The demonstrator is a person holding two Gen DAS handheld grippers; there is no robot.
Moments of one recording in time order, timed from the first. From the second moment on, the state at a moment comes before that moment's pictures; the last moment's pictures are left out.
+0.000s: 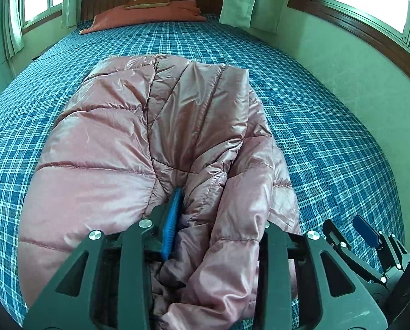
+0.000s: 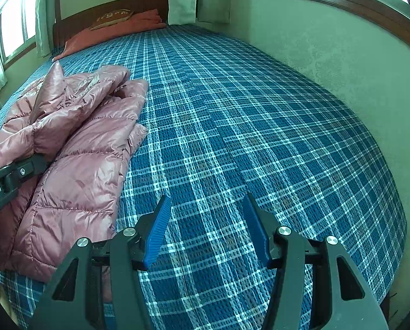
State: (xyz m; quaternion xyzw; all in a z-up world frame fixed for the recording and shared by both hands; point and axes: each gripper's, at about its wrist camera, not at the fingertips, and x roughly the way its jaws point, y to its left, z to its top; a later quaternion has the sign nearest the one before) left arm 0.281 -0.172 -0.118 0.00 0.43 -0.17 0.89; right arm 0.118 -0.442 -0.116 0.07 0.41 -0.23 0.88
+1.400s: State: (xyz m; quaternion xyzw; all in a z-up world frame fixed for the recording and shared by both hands) left arm 0.387 0.058 -0.193 -0.45 0.46 -0.12 0.75; right arm 0.230 -0.409 -0.109 0.35 0.37 -0.03 0.86
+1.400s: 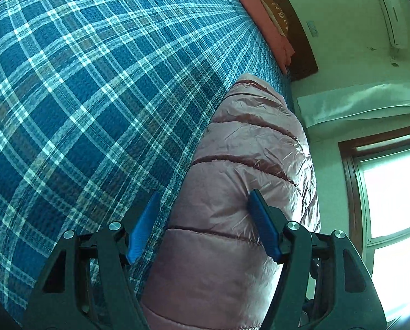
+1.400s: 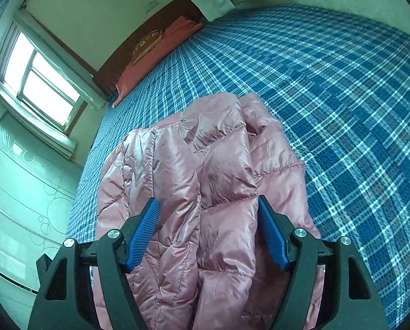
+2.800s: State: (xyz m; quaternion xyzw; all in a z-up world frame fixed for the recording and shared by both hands) left arm 0.342 0.013 -0.206 -0.31 0.48 -0.15 0.81; right arm 0.129 -0.436 -0.181 0.38 0.40 0.00 0.83
